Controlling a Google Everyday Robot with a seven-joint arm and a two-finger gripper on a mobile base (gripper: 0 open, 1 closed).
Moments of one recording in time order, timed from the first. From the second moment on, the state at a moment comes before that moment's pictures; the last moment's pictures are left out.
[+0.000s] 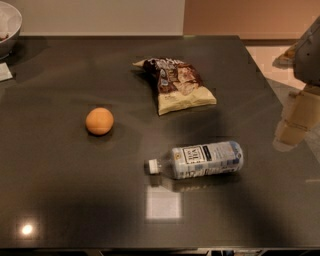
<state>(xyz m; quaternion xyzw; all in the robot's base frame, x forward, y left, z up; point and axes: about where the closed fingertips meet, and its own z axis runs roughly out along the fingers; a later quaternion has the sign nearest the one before) 0.438 -0.217 0.976 -0.60 0.78 -0.03 0.16</state>
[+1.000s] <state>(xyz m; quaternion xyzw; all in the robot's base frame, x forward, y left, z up) 0.445 -0.205 0.977 -0.62 0.77 -0.03 0.16</state>
